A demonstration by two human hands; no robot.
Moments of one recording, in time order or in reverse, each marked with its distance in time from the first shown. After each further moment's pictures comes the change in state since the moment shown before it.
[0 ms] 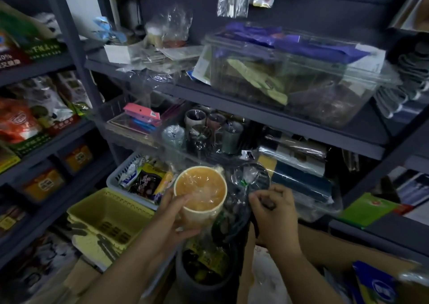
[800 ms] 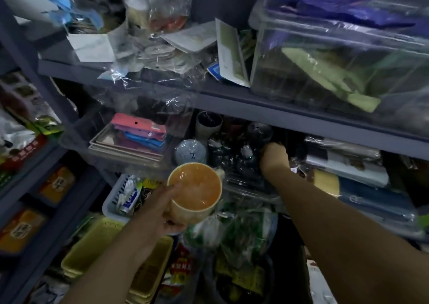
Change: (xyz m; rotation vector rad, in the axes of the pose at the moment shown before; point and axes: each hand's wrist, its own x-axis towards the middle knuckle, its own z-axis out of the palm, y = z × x) left_hand 0.167 0.091 -0.122 0.145 0.008 -0.228; right_hand 0.222 -0.010 0.157 -0.601 -0.081 0.333
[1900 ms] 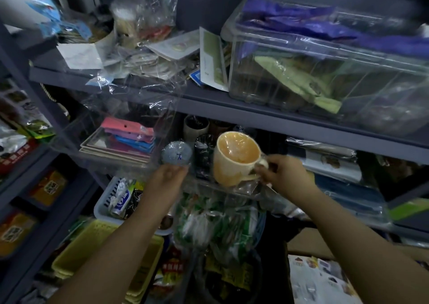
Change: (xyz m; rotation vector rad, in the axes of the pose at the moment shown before) left_hand -0.011 0.029 0.063 0.502 0.219 0.269; right_hand -0.070 0.045 -0.073 0.156 -0.075 -0.405
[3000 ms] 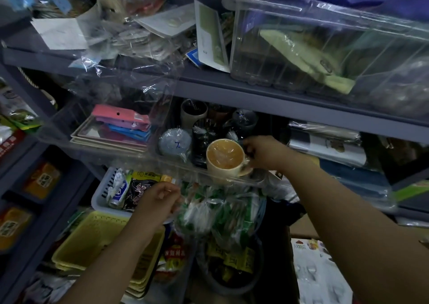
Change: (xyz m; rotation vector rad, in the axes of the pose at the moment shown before) left_hand 0.003 -0.060 -0.012 0.004 -0.126 -0.147; right_hand 0.064 0.007 0.036 -0.364 -0.366 0.018
